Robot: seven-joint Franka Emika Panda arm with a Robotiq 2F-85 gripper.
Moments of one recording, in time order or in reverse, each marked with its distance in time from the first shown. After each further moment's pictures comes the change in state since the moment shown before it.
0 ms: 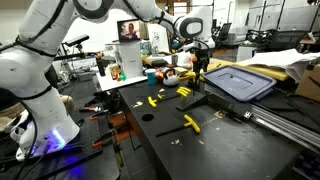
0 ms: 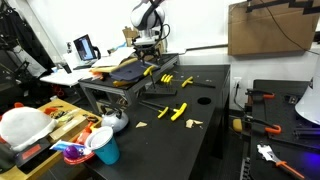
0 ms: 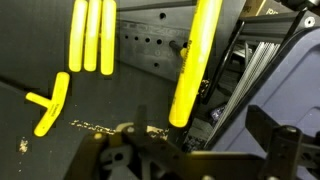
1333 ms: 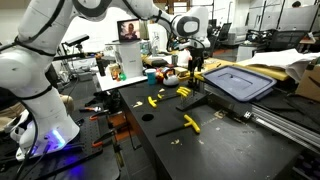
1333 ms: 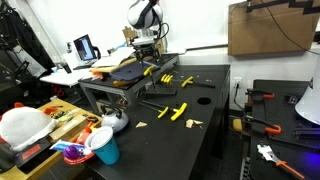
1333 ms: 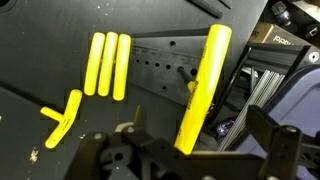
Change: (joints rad) arm 0.032 -0.028 0.001 -0.024 0.007 -0.066 -0.014
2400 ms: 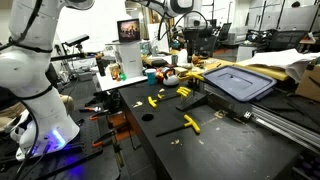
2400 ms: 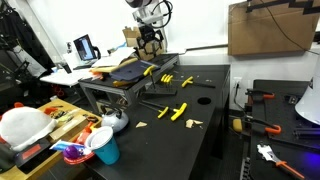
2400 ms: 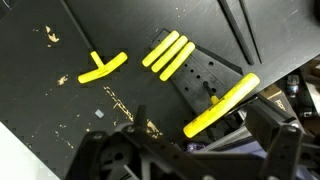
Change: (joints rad) arm 0.027 -0.173 -0.003 -0.039 -0.128 -0.230 -0.461
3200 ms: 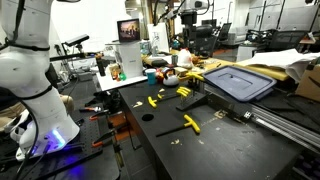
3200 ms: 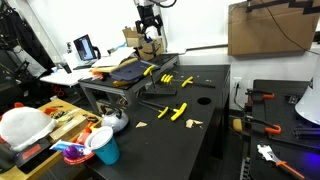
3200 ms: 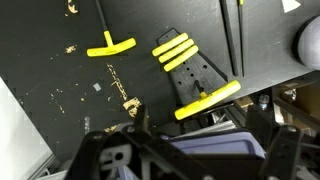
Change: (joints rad) arm -0.013 -0.114 0.002 -0.002 -0.001 -0.071 -0.268
